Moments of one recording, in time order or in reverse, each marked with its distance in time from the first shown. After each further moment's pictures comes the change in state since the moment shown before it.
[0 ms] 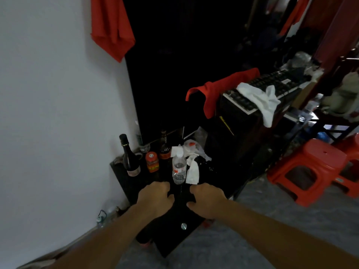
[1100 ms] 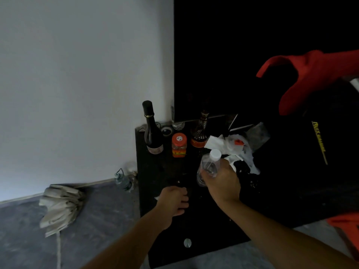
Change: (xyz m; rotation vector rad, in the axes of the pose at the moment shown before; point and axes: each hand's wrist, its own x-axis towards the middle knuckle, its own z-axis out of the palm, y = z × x) left_hand 0.120 -0.032 0.112 -1.469 -0.032 -0.990; right_hand 0.213 0.048 0.073 0.428 0.451 0.060
